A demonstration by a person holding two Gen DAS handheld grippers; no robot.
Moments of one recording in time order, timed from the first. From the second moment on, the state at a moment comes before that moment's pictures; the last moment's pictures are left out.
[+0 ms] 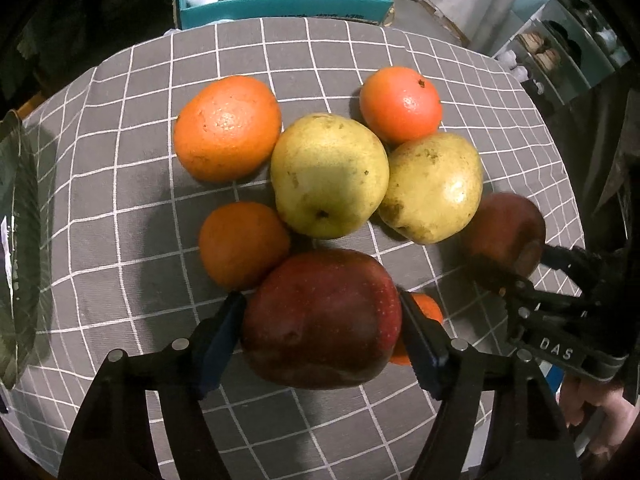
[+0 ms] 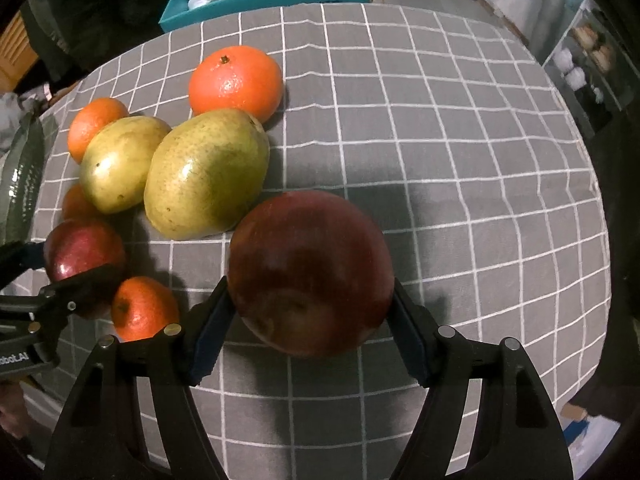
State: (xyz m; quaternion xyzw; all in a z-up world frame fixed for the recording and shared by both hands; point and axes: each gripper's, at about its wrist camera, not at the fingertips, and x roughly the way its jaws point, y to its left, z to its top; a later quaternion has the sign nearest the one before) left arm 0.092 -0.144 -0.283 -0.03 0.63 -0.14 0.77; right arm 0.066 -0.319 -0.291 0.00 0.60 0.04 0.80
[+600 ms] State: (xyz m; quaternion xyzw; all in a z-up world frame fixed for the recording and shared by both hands) left arm 0.081 -0.115 -0.218 0.00 0.54 -0.11 0.83; right arm 0.063 -0.305 -0.217 -0.02 0.49 0.04 0.87
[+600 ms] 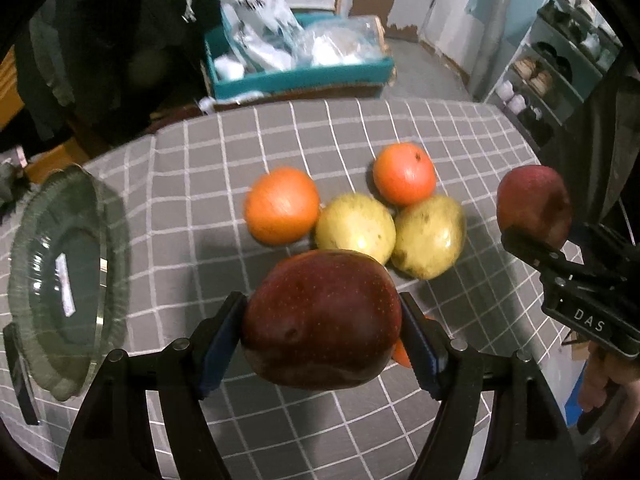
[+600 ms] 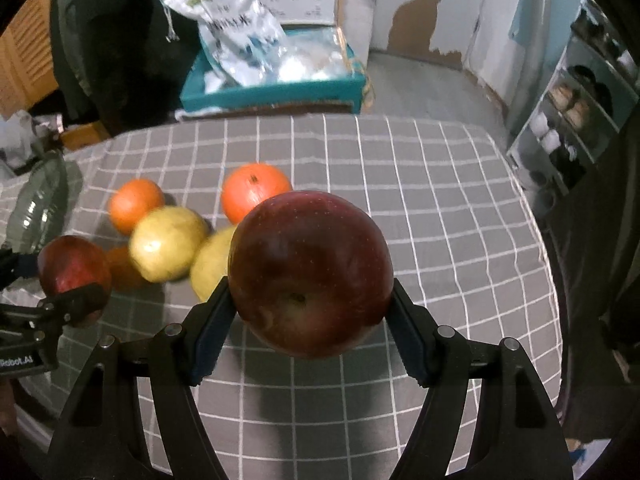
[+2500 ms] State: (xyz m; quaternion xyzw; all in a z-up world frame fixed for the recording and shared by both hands) left arm 0.056 0.110 -0.121 -0.06 0.41 0.07 0.91; right arm 0.096 -0.058 -0.126 -0.08 0.40 0.22 0.89
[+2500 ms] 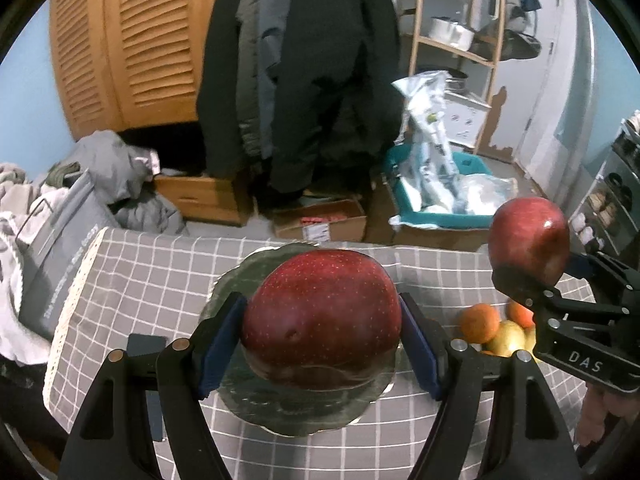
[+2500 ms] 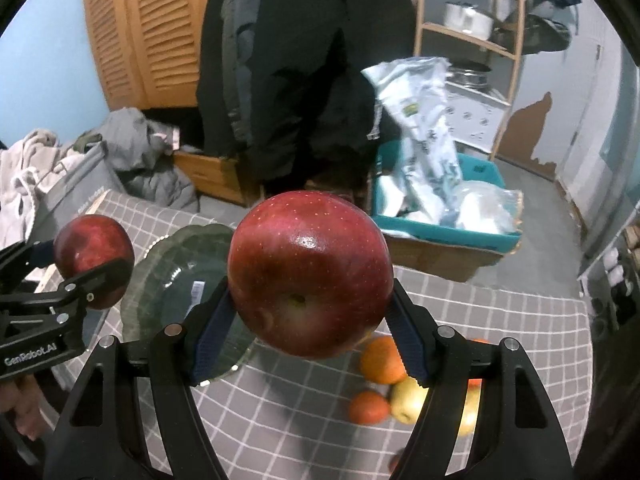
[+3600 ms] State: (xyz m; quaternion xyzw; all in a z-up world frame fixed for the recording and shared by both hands) left arm 0.084 0.187 -0.271 -0.11 0.57 0.11 0.81; right arm 0.137 0.046 -0.246 -0.12 0.52 0.27 0.80
